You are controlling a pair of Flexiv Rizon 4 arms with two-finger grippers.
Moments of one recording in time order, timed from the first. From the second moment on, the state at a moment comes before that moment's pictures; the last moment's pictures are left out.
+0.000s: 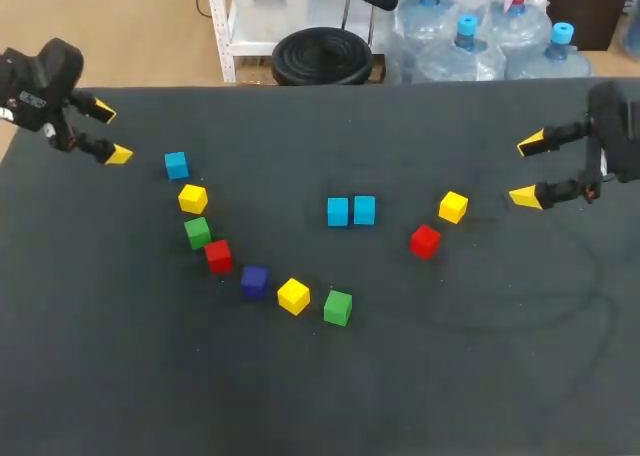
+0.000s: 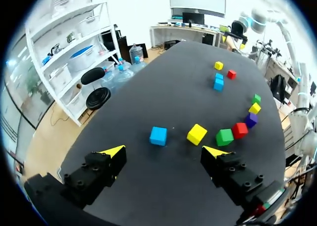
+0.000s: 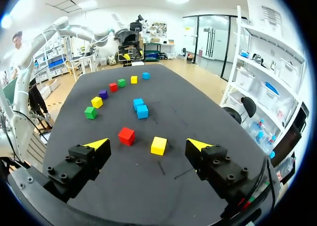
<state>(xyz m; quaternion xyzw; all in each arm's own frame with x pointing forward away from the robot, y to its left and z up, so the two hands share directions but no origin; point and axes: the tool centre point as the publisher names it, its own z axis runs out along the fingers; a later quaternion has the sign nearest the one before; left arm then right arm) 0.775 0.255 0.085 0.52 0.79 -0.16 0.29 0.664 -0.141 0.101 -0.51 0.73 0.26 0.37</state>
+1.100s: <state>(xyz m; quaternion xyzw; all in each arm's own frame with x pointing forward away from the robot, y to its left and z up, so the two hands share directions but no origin) 0.807 0.217 0.017 0.57 0.76 -0.18 0.26 0.665 -0.141 0.101 -0.51 0.73 0.26 0.37</state>
